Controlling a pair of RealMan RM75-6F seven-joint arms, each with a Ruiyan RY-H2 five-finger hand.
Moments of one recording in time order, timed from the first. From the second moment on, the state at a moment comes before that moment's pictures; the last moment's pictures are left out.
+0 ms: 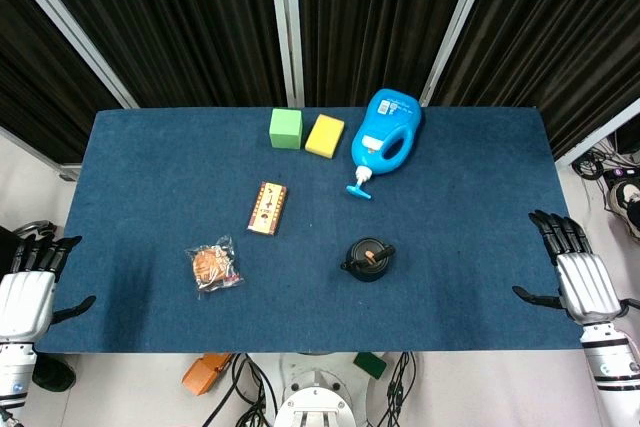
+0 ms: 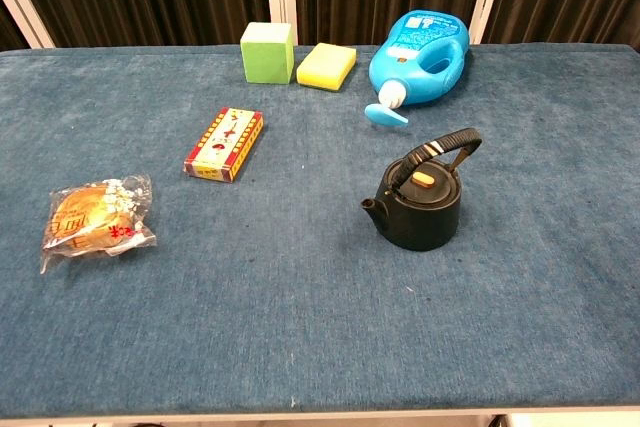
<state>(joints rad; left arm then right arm) -0.03 -1.19 -0.01 -1.55 1.51 1.55 0.08 0.15 -1.05 0.04 -1.71 -1.53 1.41 0.11</state>
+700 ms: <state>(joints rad) -0.06 -1.19 -0.03 -1.58 1.51 1.51 0.12 0.44 -1.06 0.07 -1.85 -1.65 1.02 -0.09</state>
